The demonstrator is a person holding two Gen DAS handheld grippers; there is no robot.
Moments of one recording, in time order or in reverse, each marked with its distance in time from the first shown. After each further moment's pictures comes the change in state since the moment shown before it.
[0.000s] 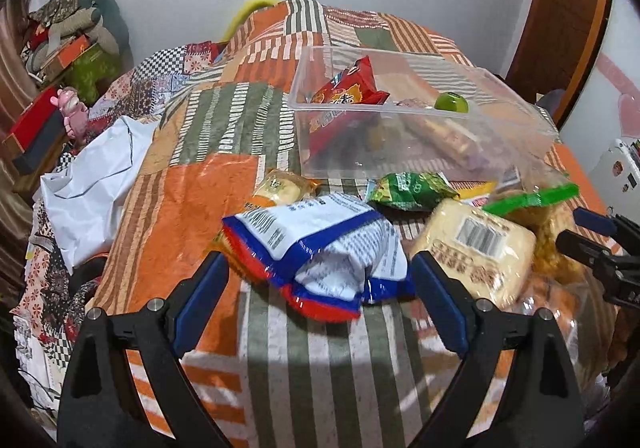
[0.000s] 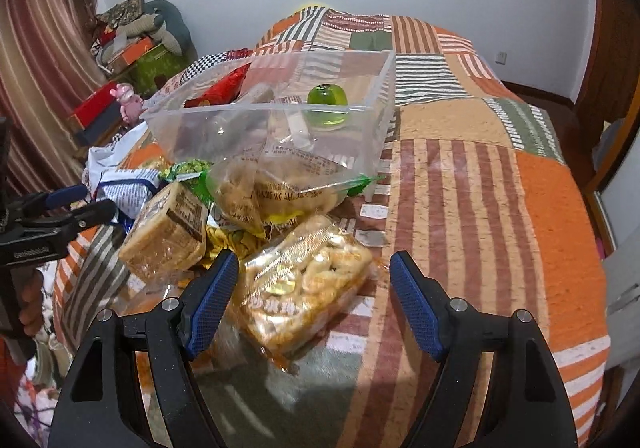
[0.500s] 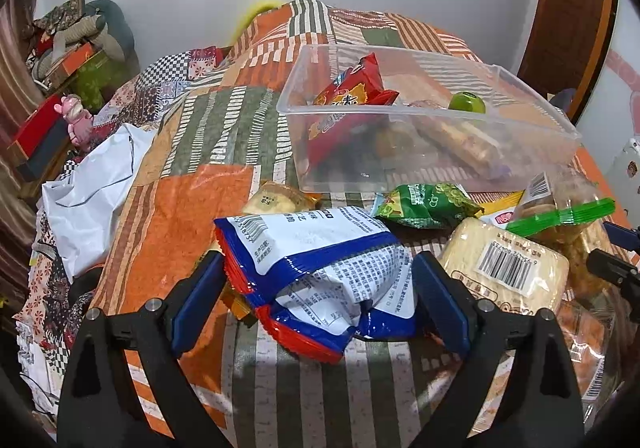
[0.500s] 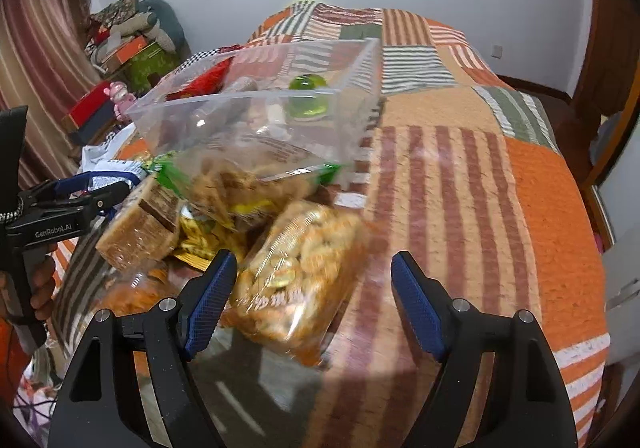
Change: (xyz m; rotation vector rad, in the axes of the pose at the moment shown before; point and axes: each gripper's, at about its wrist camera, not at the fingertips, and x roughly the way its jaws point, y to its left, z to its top) left arm 0.025 -0.007 0.006 0.012 -0.027 0.047; right arm -0.006 -0.023 -0.011 0.020 0.016 -0.024
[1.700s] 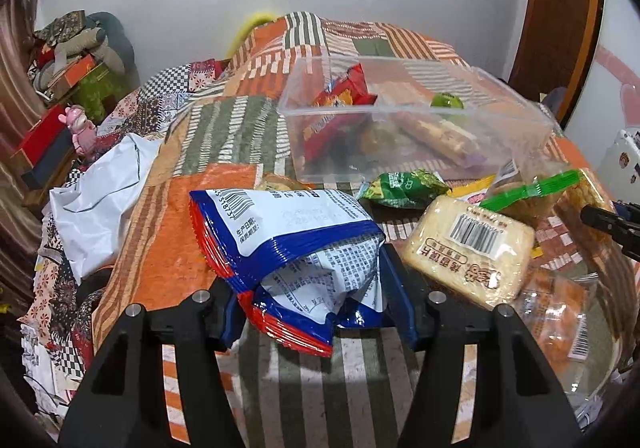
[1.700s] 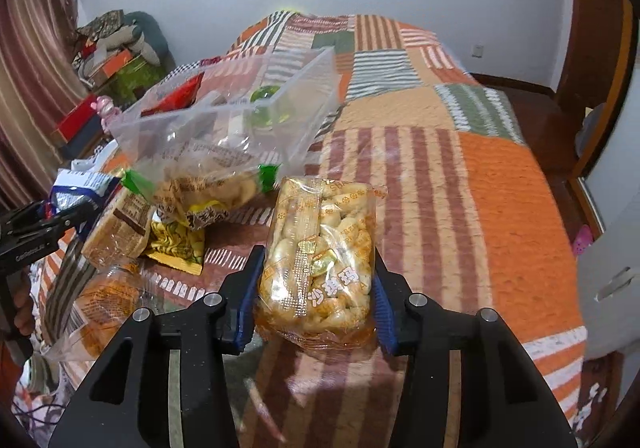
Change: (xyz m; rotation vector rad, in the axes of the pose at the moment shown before) left arm -0.037 -0.002 -0.016 0.026 -0.047 -0.008; right arm -0.016 -0.020 0.003 0.021 -0.045 -0.040
